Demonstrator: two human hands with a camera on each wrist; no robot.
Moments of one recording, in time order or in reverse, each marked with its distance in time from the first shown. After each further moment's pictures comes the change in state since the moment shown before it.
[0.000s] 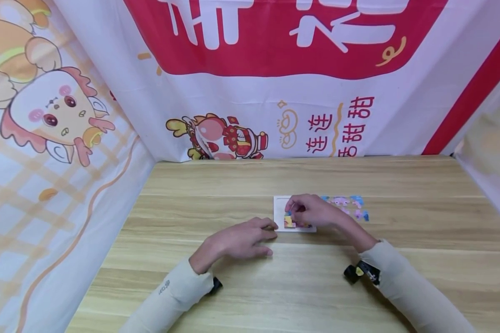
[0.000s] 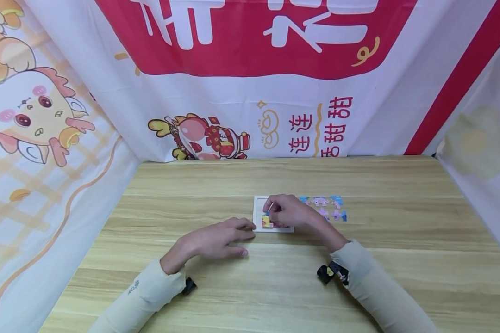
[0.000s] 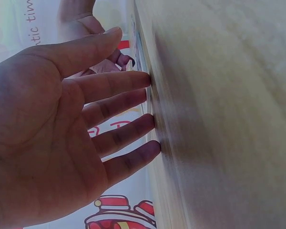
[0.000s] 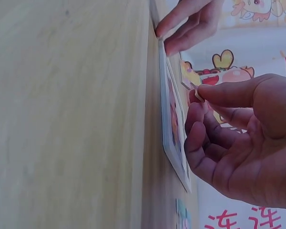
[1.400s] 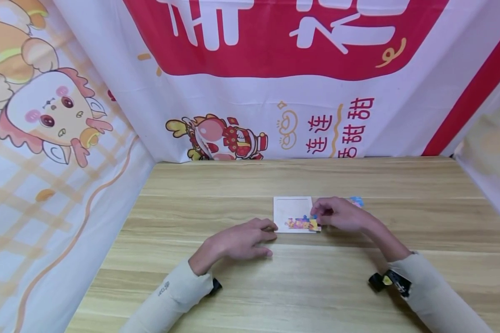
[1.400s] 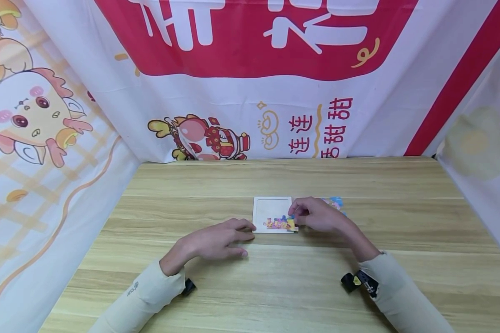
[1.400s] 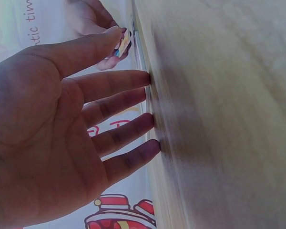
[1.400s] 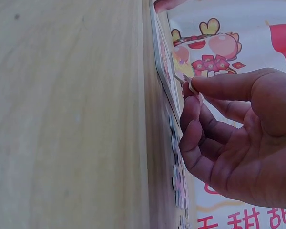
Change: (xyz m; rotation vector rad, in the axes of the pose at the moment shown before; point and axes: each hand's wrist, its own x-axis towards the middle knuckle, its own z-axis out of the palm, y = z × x) left_hand 0.000 0.000 0.002 -0.019 -0.002 -0.033; right_hand -0.048 0.028 -0.032 -0.074 0.054 0.041
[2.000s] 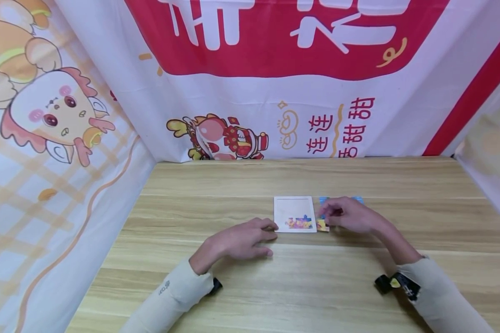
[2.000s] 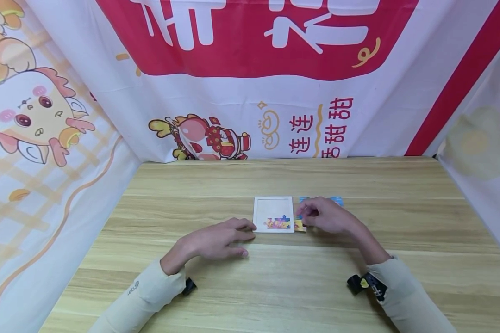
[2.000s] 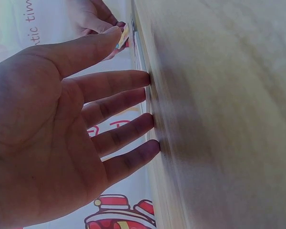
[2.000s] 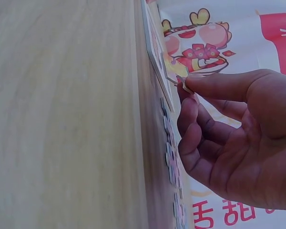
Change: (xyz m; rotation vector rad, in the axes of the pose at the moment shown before) left_hand -0.002 0.002 0.000 -0.006 0.004 -0.005; right_hand -0.014 0.011 -0.009 -0.021 0.019 -0.003
